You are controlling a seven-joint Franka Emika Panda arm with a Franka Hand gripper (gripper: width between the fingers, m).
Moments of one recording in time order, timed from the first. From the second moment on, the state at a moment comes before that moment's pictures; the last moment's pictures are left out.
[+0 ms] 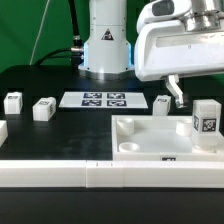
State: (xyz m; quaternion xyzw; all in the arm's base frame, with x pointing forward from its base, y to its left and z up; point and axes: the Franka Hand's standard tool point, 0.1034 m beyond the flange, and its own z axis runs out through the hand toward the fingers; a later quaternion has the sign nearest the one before) arm 0.606 0.127 0.094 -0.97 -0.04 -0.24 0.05
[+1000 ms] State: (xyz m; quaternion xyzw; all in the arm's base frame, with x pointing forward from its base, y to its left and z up) arm 0.619 0.112 0.086 -1.00 -0.05 0.03 0.07
